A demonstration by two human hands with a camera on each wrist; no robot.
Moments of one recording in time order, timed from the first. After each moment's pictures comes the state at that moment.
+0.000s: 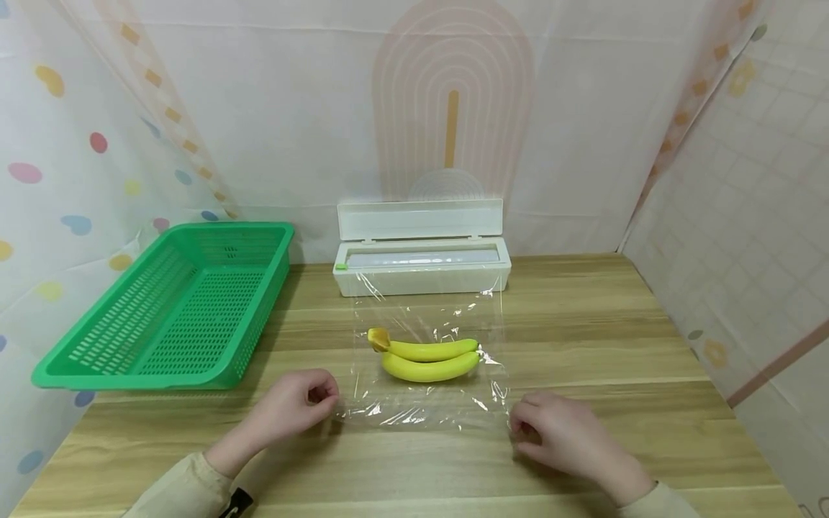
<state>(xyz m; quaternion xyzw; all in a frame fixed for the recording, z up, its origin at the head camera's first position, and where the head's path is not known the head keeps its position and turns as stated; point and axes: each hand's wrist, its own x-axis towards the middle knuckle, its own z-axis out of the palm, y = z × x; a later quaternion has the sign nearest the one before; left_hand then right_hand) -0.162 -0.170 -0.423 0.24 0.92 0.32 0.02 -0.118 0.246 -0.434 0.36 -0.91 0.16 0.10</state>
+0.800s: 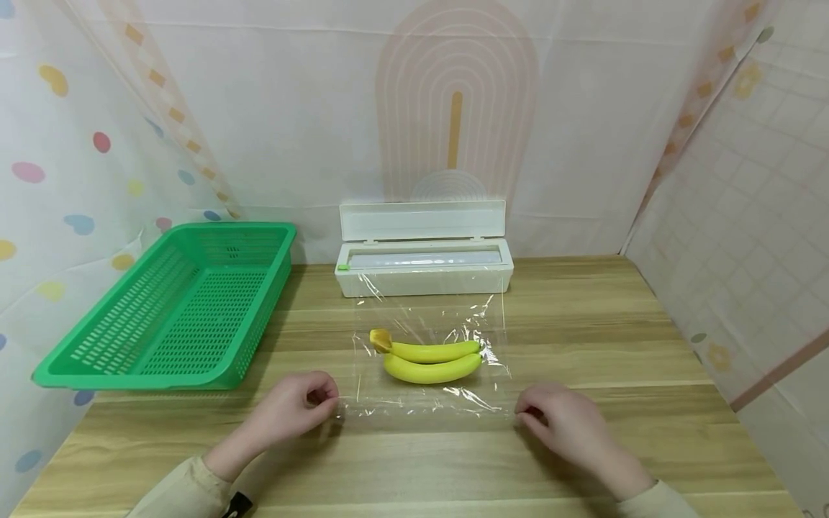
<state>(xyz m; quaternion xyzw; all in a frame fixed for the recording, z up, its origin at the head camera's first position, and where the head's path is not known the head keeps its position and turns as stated) -0.159 -0.172 -0.422 0.24 0.91 0.34 0.02 -0.128 0.244 -0.437 0.31 -0.92 0.21 0.14</state>
